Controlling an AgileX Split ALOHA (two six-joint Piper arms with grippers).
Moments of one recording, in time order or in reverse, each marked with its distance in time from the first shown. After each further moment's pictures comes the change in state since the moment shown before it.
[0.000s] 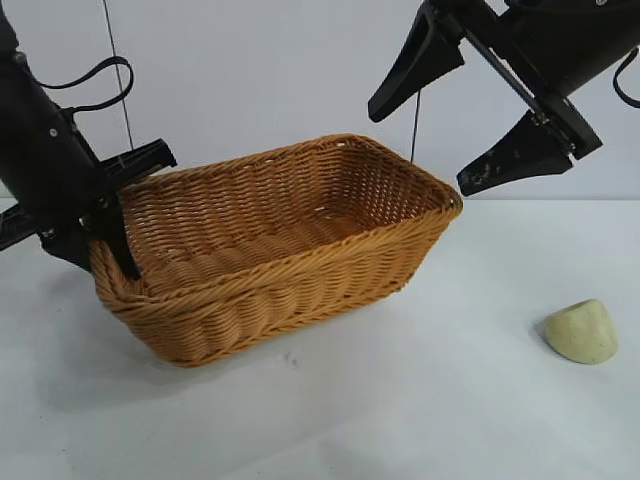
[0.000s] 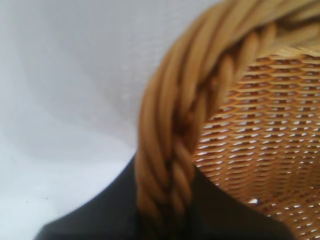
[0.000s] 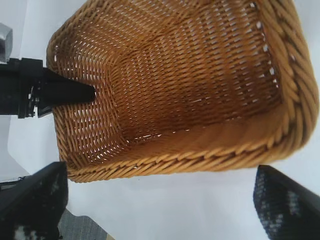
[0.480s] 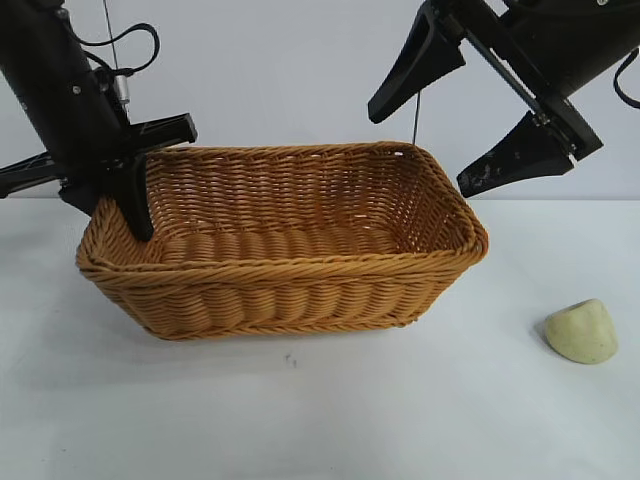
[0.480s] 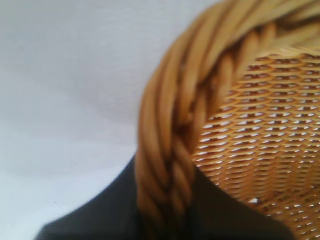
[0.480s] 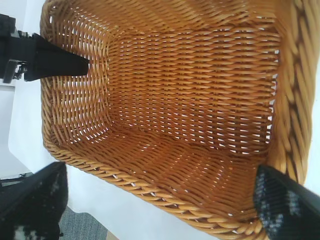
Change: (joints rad) left arm -0.015 0.110 -0.259 0.052 0.206 0.214; right arm 0.000 0.000 0.000 -0.002 0.005 0.000
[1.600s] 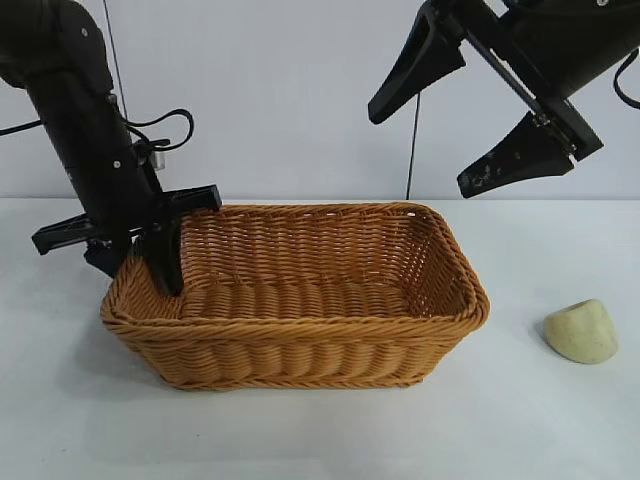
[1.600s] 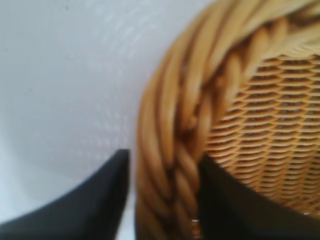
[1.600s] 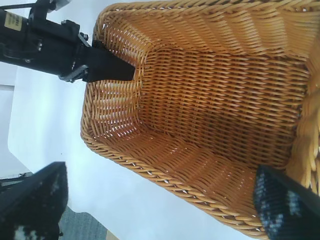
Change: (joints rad) left arm -0.007 0.161 -0.021 -0.012 -0.061 0.055; right arm 0.000 0.000 0.000 -0.001 0.000 0.000
